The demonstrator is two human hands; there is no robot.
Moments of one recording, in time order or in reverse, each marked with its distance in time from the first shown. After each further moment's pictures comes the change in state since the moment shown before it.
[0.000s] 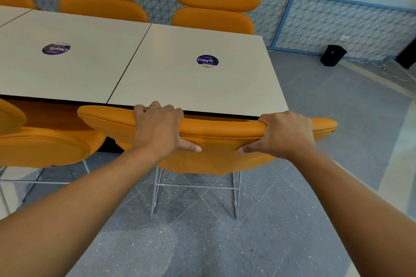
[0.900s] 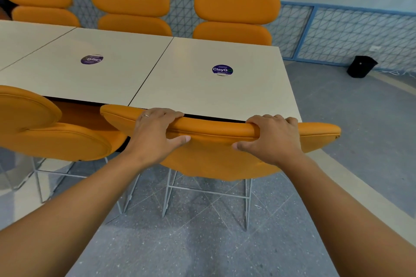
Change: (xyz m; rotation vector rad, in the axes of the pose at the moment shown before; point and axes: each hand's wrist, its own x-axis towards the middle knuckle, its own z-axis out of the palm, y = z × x) left_hand -0.050 -0.002 -0.008 -0.467 0.184 -0.079; right_hand -0.017 -0.010 0.003 0.221 0.058 -0.075
